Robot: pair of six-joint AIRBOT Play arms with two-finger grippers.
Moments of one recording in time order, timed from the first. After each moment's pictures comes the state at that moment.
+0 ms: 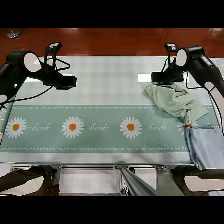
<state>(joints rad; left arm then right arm) -0.23 -1.34 1.27 1.42 -1.09 -1.63 0.20 -1.54 1.45 -1.69 1.13 1.83</state>
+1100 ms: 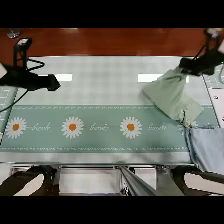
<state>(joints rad) -0.05 -1.04 1.10 1.34 -1.12 -1.48 -0.06 -1.37 1.53 -1.48 1.21 1.72</state>
